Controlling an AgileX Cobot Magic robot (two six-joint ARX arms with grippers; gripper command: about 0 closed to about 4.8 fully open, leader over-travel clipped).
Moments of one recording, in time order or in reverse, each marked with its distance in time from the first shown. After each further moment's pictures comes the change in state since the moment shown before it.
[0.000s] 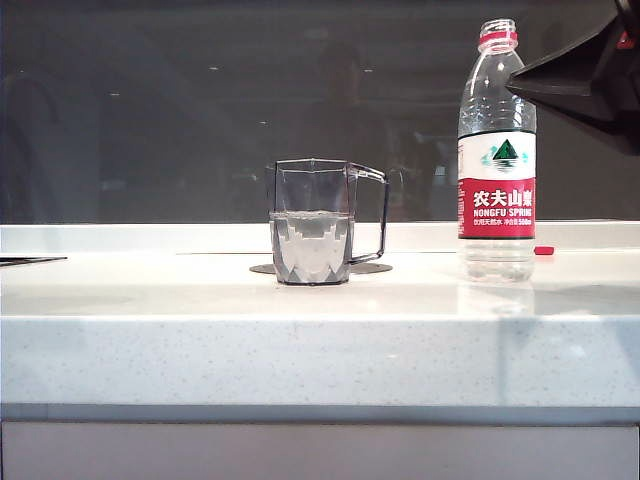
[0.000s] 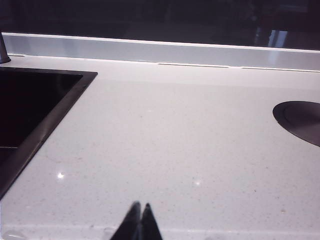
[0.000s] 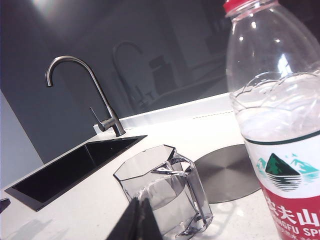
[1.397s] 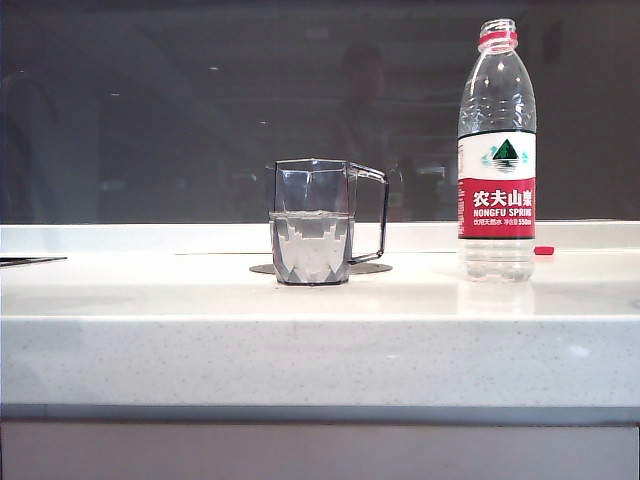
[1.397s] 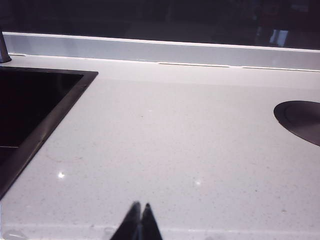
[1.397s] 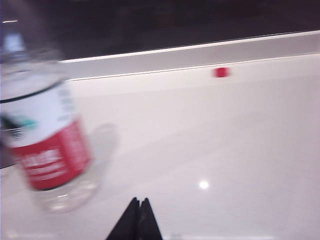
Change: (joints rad) left arm 0.001 0.000 0.000 -0.003 0.000 0.000; right arm -0.415 -0.877 0.001 -1.144 0.154 -0.288
